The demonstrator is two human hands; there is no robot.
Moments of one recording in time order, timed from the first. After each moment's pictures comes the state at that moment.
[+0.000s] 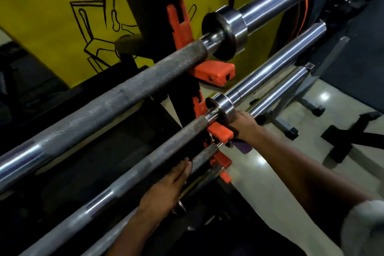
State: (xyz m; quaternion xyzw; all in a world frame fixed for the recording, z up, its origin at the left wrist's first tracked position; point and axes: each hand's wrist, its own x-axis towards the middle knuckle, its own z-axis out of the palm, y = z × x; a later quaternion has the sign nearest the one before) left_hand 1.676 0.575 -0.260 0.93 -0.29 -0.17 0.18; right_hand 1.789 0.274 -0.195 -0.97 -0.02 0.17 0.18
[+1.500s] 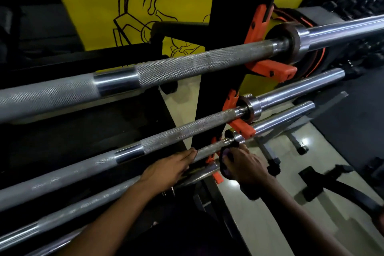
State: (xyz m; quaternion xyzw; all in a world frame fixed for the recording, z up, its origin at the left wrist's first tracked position) left_hand 1.674 0.583 -0.269 0.94 -0.27 -0.09 0.22; right_hand 1.699 0.310 -0.221 -0.98 -0.07 0.14 0.11
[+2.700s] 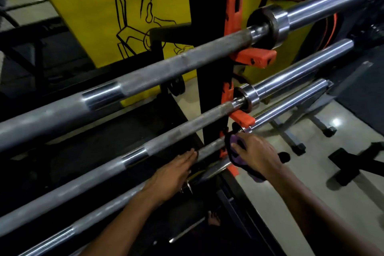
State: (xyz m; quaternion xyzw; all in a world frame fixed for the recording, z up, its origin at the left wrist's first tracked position) left_hand 1.647 0.598 -0.252 0.93 -0.27 -0.11 0.22; right_hand 1.687 0.303 -0.206 -0.98 -0.06 0.03 0.21
